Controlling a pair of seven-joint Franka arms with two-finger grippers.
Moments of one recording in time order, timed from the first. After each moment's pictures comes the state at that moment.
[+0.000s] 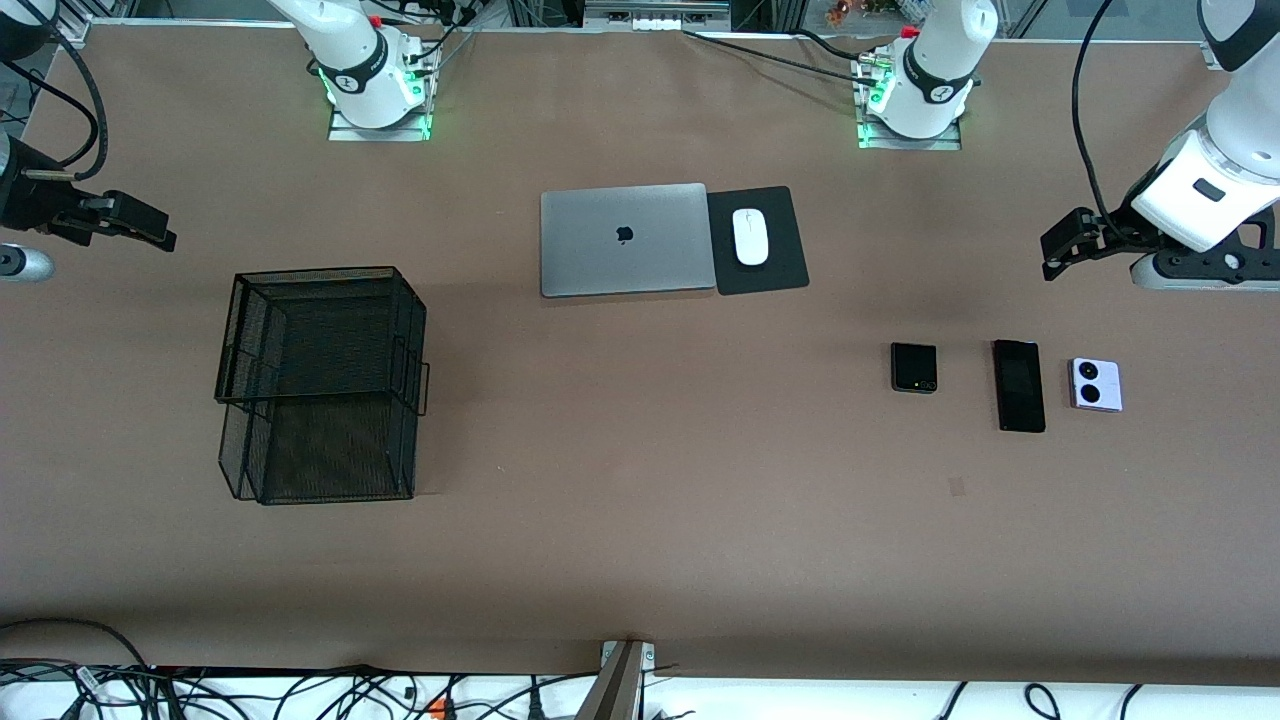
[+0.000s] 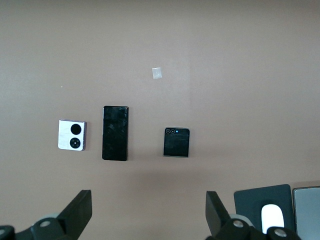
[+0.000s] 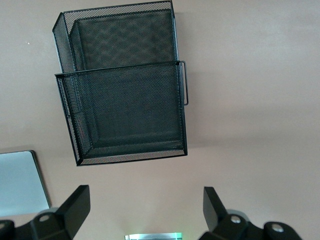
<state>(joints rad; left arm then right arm) -0.02 -0.04 -0.05 -1.75 0.04 1.74 -0.06 -0.05 0.02 0.01 -1.64 -0.02 1.55 0.02</state>
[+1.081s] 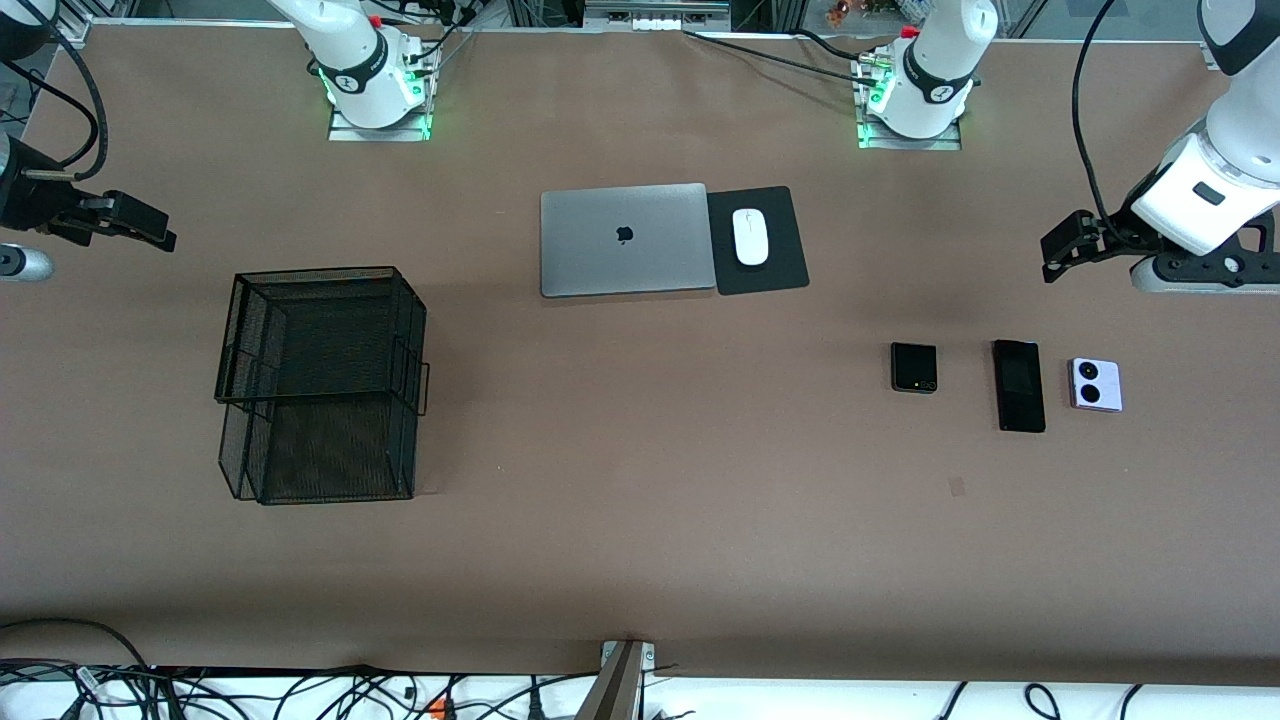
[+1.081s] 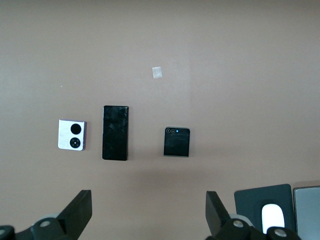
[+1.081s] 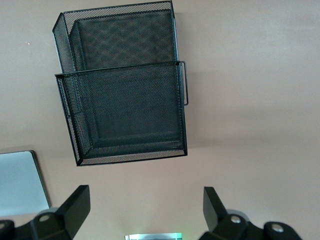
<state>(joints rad) -0.01 -0.03 -0.05 -1.75 0.04 1.73 -0.06 -0.05 0.02 0.01 -1.64 -0.02 1.55 0.02</state>
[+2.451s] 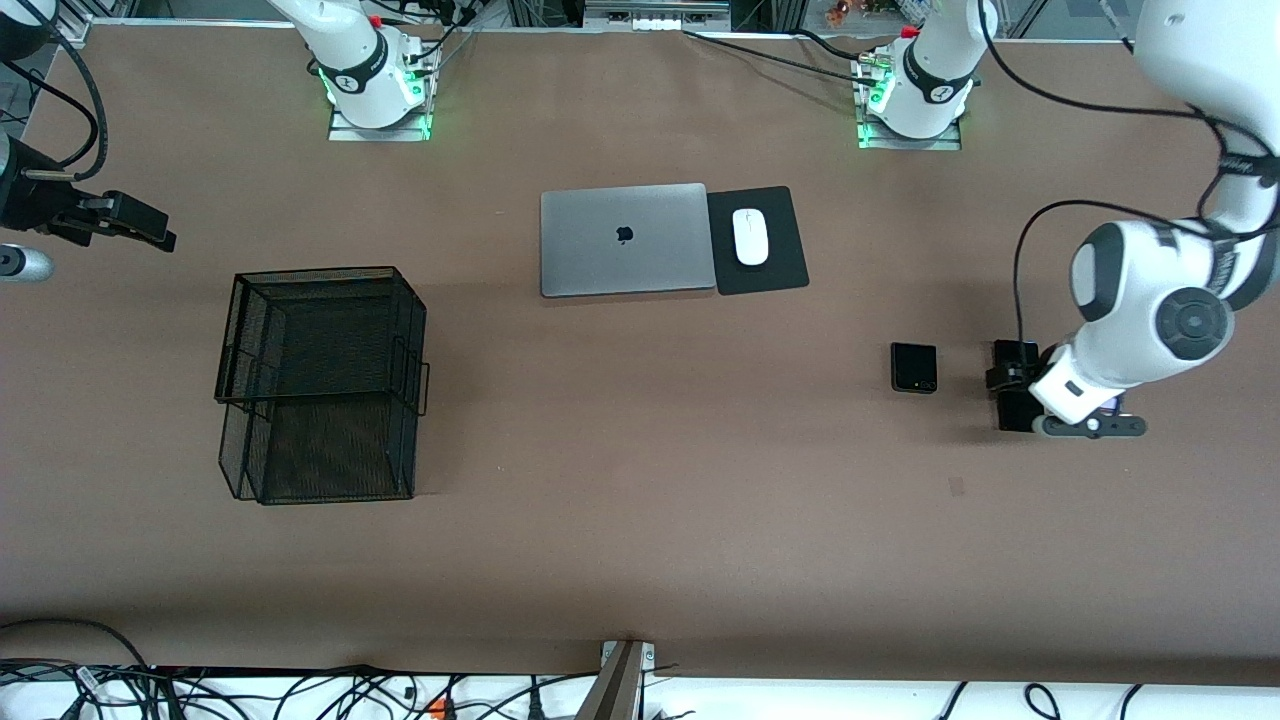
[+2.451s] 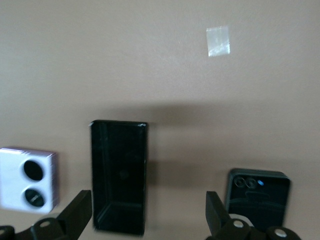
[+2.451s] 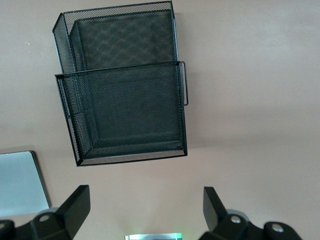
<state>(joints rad) 0.12 0.43 -0.05 -1.95 0.14 2.30 0.00 -0.05 0.02 0.01 -1.64 -0.02 1.55 0.02</state>
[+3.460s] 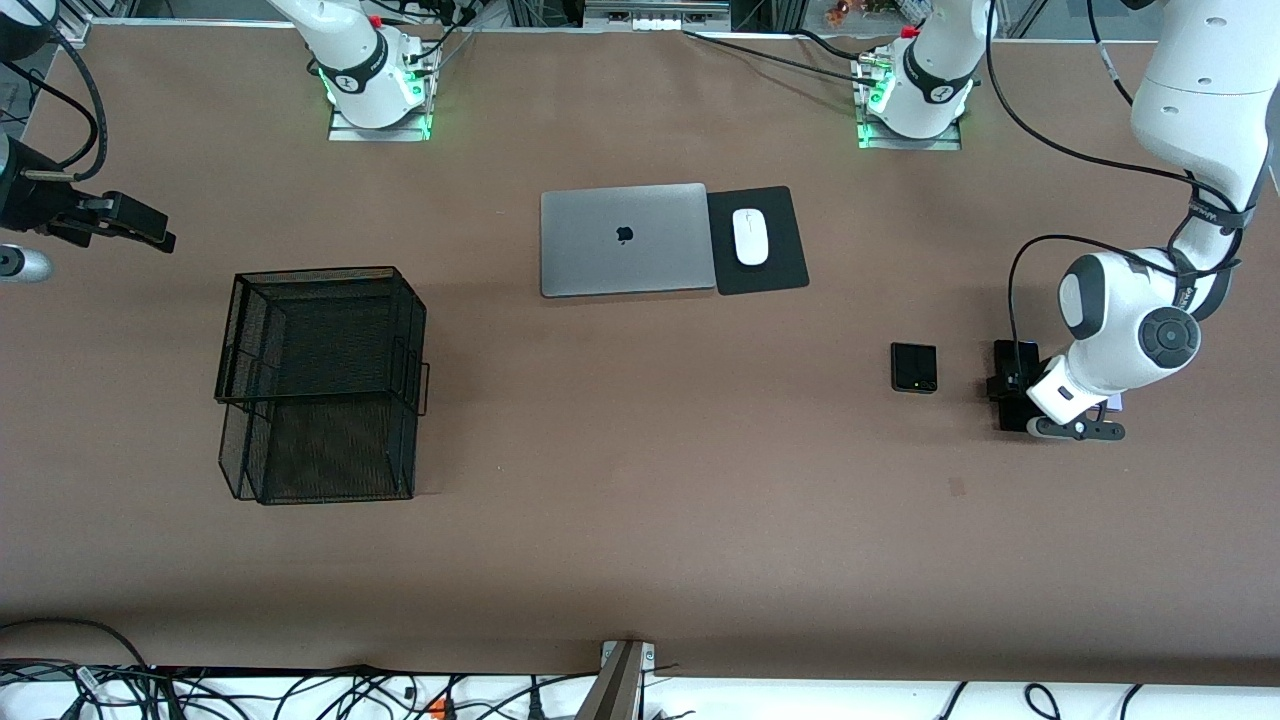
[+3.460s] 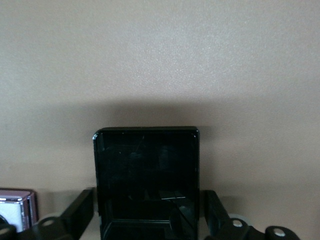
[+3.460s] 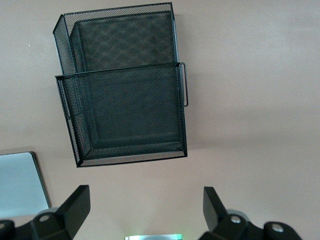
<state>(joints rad) 0.23 0.58 -0.05 -1.99 0.14 2.51 0.14 -0.05 0.02 0.01 -1.64 -0.02 1.56 0.02</state>
